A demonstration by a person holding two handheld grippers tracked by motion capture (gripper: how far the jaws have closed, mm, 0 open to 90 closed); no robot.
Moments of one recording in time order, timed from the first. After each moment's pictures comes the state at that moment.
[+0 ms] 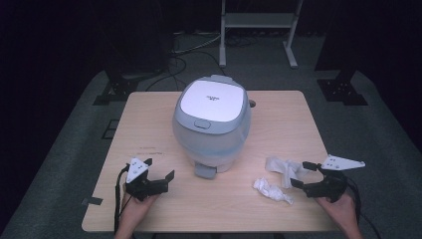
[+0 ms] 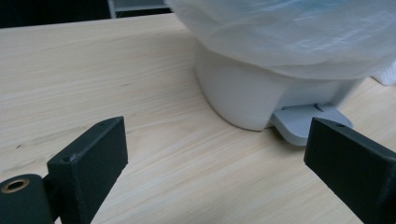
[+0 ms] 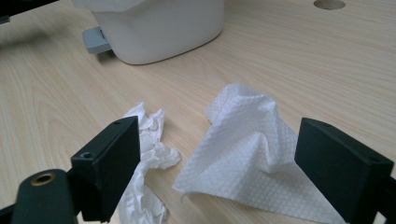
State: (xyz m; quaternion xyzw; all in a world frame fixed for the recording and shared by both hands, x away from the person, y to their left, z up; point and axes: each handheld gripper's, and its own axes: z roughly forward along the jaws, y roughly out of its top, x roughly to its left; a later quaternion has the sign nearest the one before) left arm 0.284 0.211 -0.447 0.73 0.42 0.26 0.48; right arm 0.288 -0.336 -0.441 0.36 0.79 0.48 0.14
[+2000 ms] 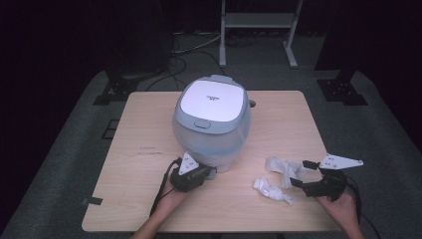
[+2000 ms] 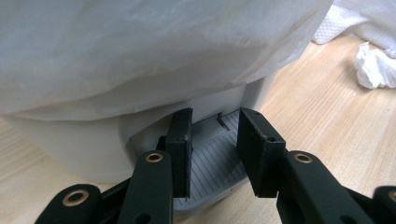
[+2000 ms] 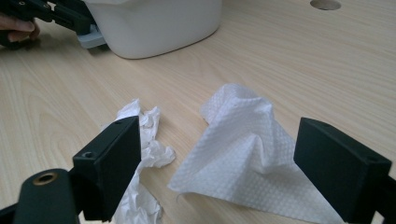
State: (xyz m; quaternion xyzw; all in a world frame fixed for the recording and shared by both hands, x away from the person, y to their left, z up) left arm 0.319 0.110 -0.473 0.81 0.32 0.19 0.46; right arm 0.288 -0.332 -0.435 0.35 0.80 0.46 0.16
